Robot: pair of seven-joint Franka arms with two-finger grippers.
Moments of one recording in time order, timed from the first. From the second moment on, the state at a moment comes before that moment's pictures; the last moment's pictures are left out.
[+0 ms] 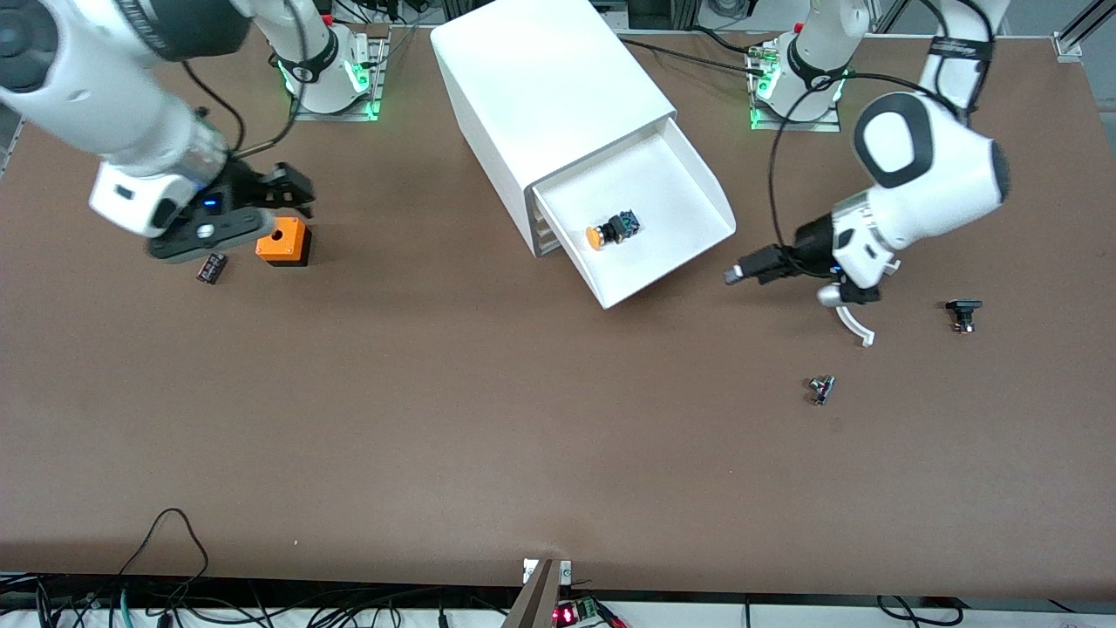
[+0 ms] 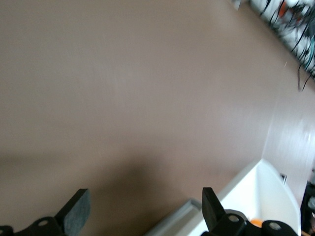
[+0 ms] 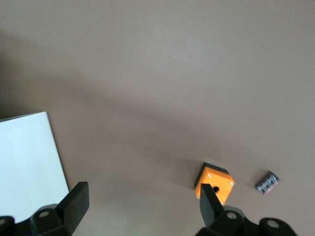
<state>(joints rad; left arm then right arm) 0.08 0.07 -0.24 -2.18 -0.84 2.32 0.12 0.39 0.05 -0.06 -1.71 0.04 1.70 -0.05</state>
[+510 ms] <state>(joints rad) 0.09 -0.01 -0.14 -1.89 -0.22 1.90 0.11 0.71 0.18 -0.05 -1.54 0.07 1.72 -0.11</state>
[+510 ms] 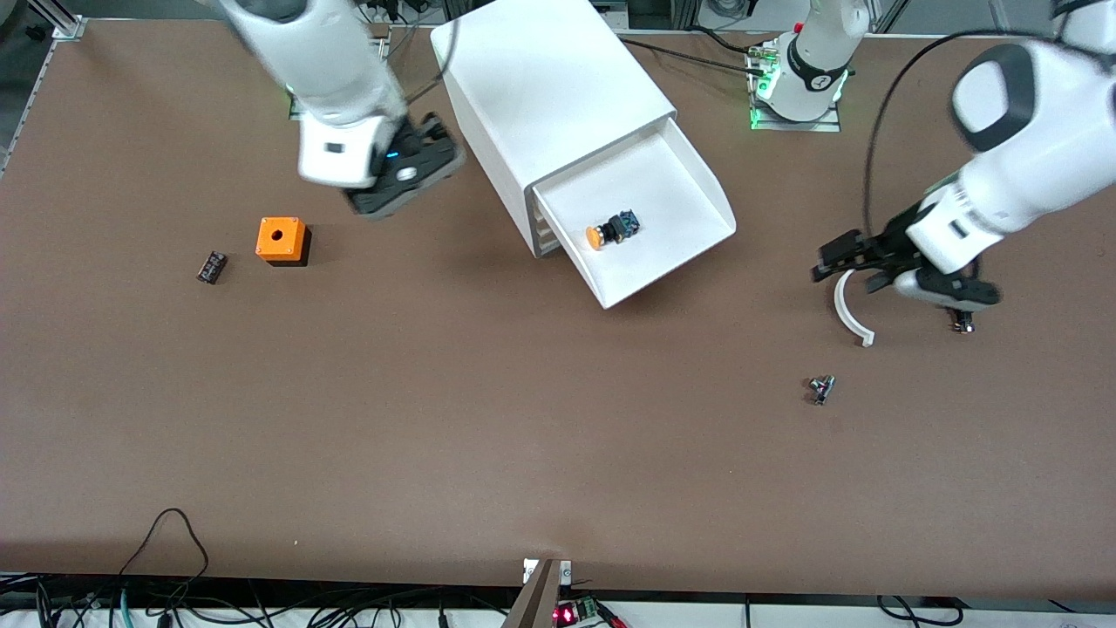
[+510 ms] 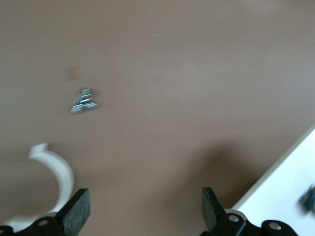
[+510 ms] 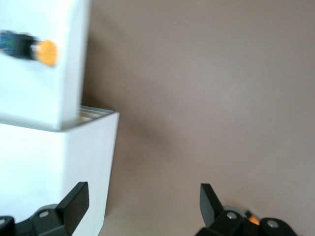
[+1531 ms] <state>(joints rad) 0.10 -0.03 -0.07 -1.68 -0.02 1.66 0.11 0.81 0.65 0.03 -1.12 0.09 1.88 -0.84</state>
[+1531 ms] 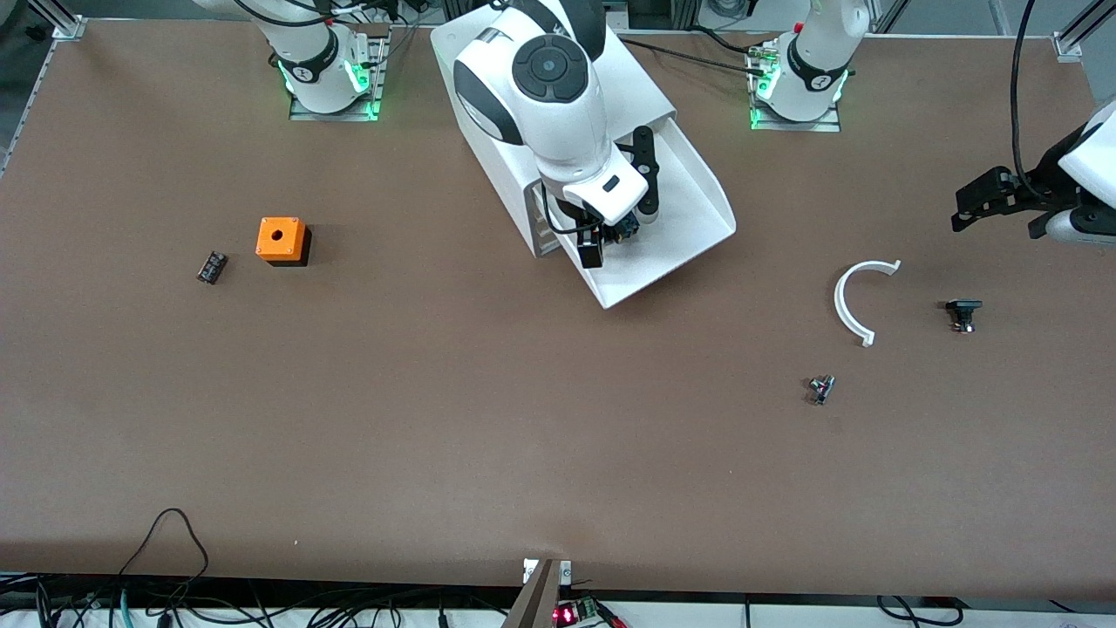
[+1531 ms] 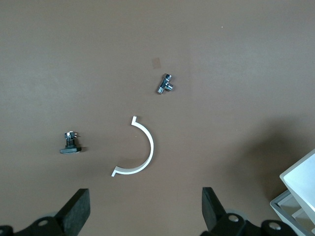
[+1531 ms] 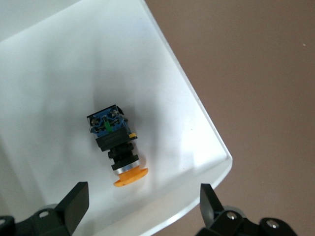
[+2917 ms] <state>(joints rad) 0.10 -0.03 -0.07 -1.68 -0.02 1.66 0.11 0.88 0.74 0.03 -1.10 0.09 1.87 -0.88</state>
